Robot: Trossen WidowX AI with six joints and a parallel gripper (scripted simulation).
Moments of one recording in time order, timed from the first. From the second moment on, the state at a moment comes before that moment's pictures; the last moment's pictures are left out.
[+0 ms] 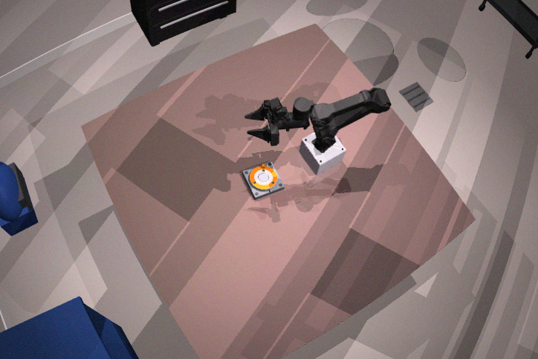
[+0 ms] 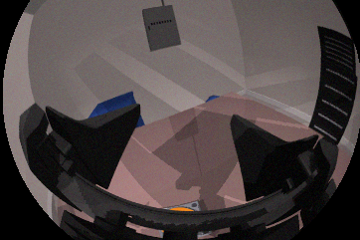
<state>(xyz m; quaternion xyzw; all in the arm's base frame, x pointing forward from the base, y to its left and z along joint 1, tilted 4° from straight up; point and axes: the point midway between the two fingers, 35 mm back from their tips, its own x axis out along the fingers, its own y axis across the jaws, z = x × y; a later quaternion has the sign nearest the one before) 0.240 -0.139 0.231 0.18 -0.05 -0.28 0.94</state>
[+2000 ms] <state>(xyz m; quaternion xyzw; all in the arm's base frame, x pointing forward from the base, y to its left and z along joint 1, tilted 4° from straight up) 0.238 -0.101 -0.005 0.07 0.68 -0.04 0.73</state>
